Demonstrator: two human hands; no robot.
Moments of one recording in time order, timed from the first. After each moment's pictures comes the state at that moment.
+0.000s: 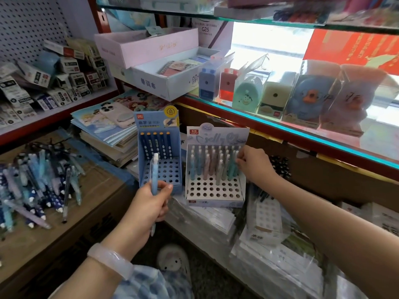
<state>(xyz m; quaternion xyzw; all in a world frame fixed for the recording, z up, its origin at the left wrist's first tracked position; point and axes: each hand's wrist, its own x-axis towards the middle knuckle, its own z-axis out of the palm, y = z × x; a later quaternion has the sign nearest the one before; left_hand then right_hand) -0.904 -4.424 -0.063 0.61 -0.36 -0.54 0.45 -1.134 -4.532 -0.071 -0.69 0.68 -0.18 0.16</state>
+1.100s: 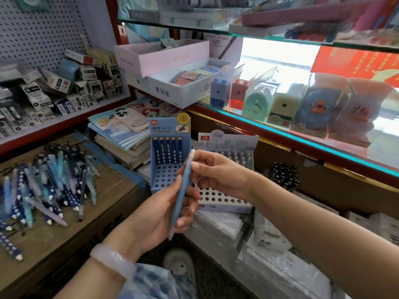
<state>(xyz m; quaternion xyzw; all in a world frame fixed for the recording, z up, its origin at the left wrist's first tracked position) -0.899 -4.398 -0.023 0.40 -0.33 -0.76 0.40 -1.052 -4.482 -0.014 -0.58 0.25 -0.26 0.73</state>
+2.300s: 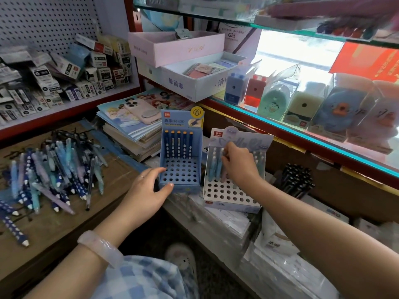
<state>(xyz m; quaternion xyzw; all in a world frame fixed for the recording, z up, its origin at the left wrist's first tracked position) -0.844 -4.423 -0.055 0.70 -0.59 -0.27 0.29 -1.048 -4.529 -0.065 -0.75 0.62 -0.22 0.12</state>
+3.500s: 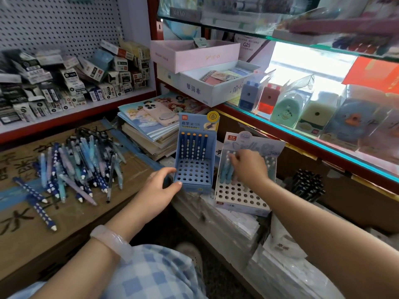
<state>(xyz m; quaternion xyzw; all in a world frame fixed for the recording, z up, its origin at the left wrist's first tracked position) -0.833 -4.404 -0.043 0.69 -0.54 -0.35 0.33 -1.035 -4.521 -0.054 -0.72 0.66 -0.19 0.15</state>
